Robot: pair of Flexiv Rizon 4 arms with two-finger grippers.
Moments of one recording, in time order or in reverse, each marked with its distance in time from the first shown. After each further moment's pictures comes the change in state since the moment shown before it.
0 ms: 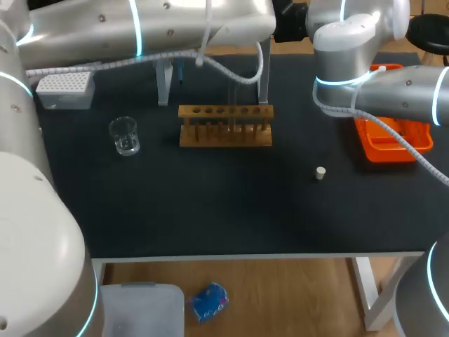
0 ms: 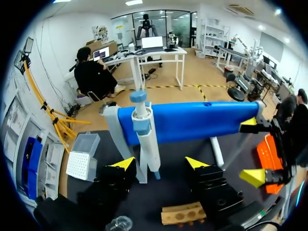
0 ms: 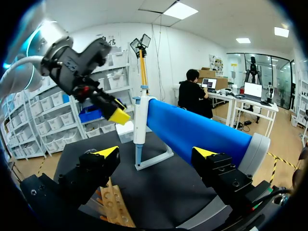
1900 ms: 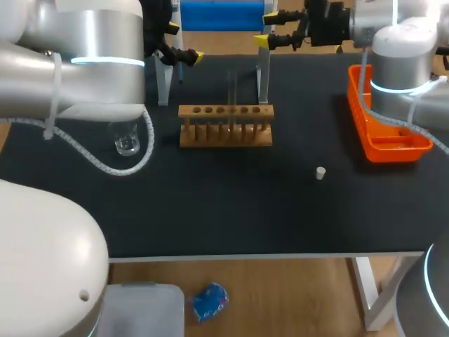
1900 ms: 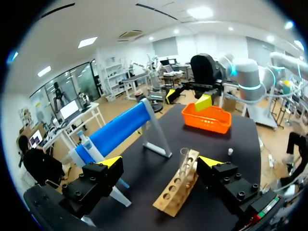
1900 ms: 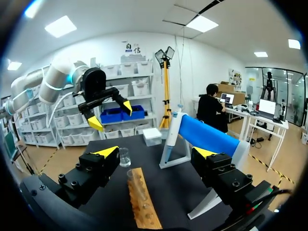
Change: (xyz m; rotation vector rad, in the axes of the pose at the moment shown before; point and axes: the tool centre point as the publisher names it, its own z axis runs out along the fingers) left arm 0.035 0.072 -0.113 0.398 0.592 0.687; right arm 0.064 0.009 -0.103 -0.080 0.178 -0.113
